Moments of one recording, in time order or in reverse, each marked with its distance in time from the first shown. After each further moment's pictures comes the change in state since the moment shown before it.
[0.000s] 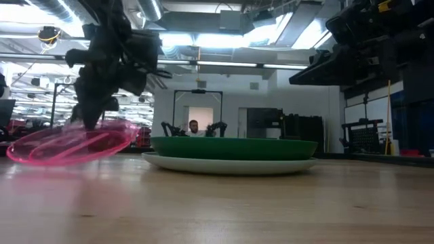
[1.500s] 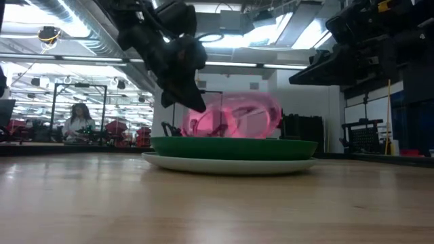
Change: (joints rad) left arm -0.124 0.155 0.083 0.800 -0.102 -0.277; right arm 0.000 0.000 0.000 0.001 0.000 0.009
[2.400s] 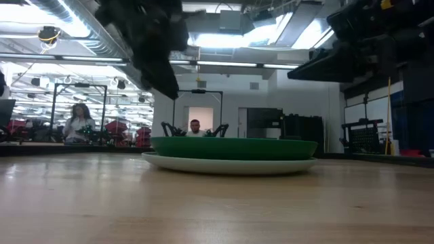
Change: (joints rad) left arm -0.089 -0.162 0.000 -0.257 -0.039 0.022; right arm 0.000 0.000 0.000 0.036 0.000 -0.063
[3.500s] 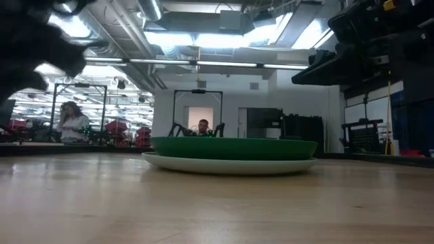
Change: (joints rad) left arm -0.510 -0.063 -0.143 -0.526 0.071 -0.608; right arm 0.000 0.000 0.000 -0.048 -0.077 0.040
